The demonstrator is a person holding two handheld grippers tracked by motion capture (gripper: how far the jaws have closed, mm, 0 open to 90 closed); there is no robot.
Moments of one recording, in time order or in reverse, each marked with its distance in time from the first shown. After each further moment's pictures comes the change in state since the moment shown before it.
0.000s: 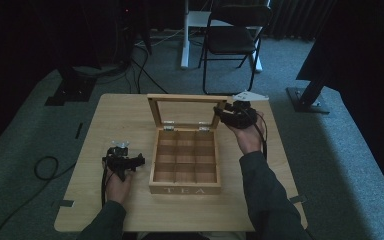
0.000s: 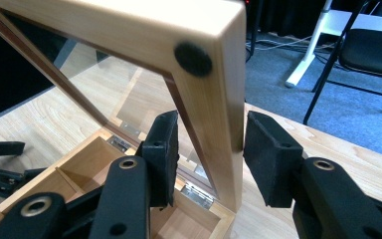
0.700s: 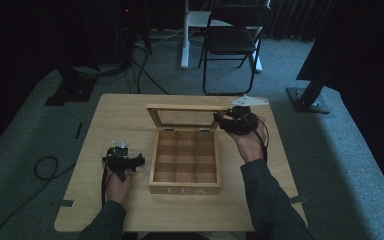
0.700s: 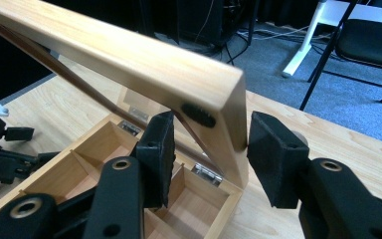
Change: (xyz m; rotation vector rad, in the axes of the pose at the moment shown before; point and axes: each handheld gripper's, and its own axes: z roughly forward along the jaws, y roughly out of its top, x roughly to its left) left arm 0.000 0.000 0.000 -0.001 0.000 -0.003; right arm 0.020 -0.002 -0.020 0.043 -0.021 -0.007
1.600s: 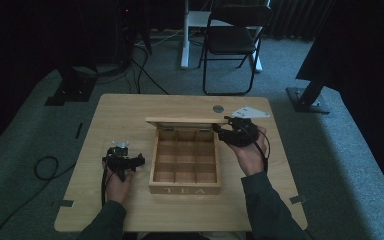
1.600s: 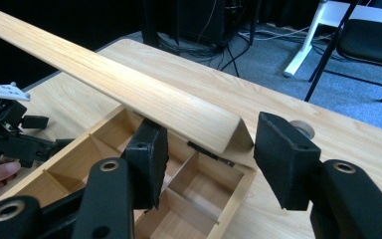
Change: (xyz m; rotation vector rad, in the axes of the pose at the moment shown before) left arm 0.000 0.000 0.000 -0.004 0.001 -0.002; right arm 0.019 -0.019 -0.018 -0.011 -0.003 -0.006
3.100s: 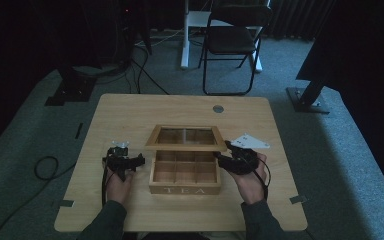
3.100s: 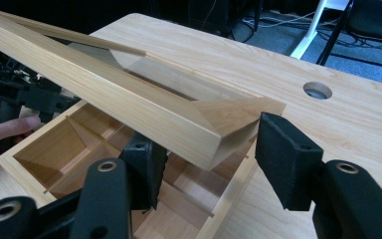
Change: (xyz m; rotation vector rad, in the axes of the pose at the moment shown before) left arm 0.000 0.000 -0.001 0.005 0.002 0.001; right arm 0.028 -0.061 -0.019 0.020 0.001 0.012
